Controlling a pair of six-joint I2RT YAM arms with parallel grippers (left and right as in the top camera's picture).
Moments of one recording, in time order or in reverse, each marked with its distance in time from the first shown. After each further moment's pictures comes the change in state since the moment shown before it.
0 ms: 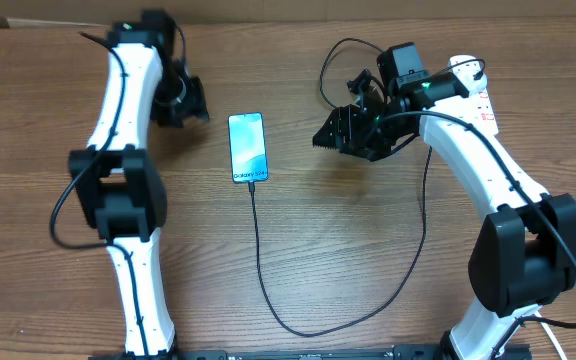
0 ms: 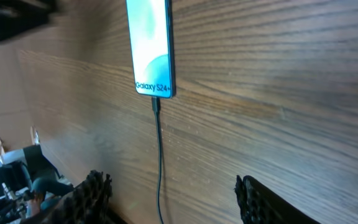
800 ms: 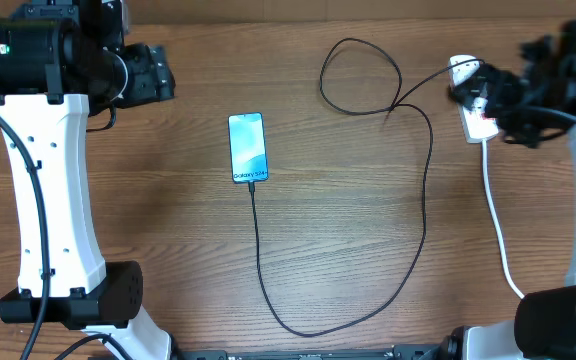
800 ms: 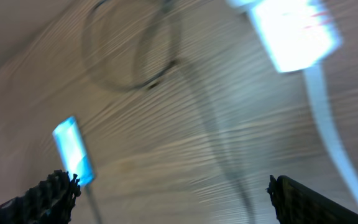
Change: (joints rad) left arm -0.001 -0.529 0.087 -0.230 -0.085 -0.002; right arm -0.489 -0.257 0.136 -0.224 0.295 -0.037
